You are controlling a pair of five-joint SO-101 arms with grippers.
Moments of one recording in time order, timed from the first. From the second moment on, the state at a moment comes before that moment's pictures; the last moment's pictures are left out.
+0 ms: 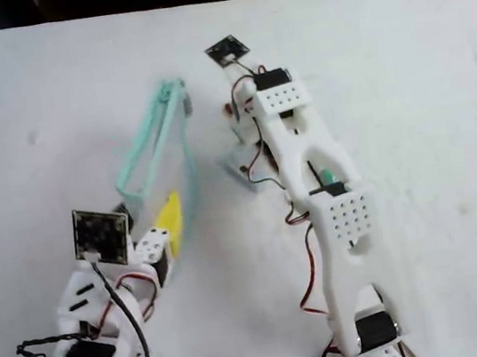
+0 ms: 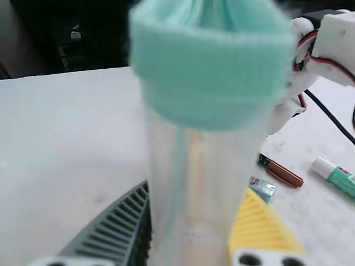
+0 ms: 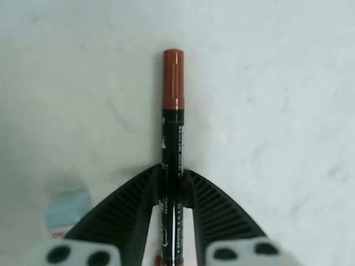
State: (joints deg) left arm 8.9 -104.3 83.4 51.2 3.8; right arm -16.2 50.7 -37.8 69.6 18.9
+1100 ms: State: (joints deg) left arm 9.5 -104.6 83.4 51.7 3.8; right arm -16.2 50.8 -38.4 71.1 18.9
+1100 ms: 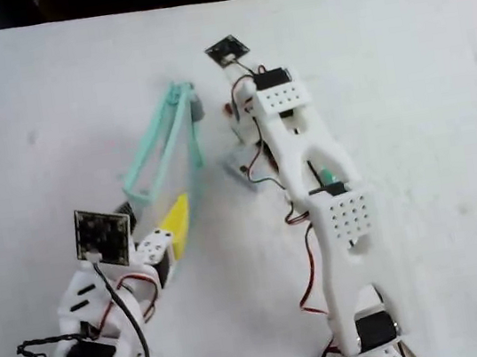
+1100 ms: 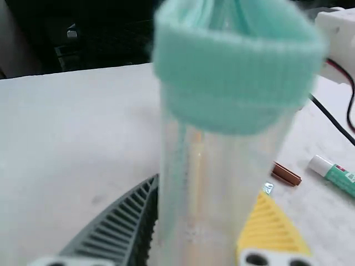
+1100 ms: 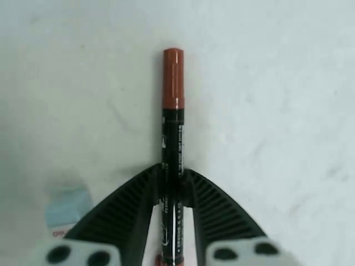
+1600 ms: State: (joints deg) left arm 9.5 -104.6 83.4 51.7 3.8; right arm -15.3 43.8 -38.6 78.3 18.9
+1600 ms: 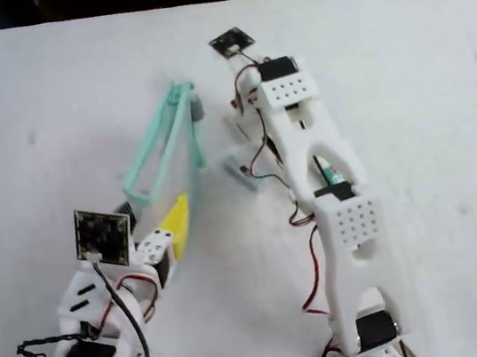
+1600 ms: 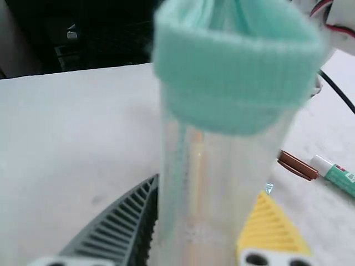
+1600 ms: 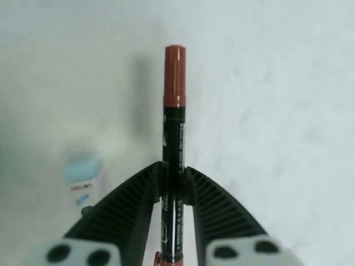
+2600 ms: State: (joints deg) left arm 9.6 -104.7 83.4 51.8 3.8; right arm -23.4 -4.4 -49.1 96.8 18.9
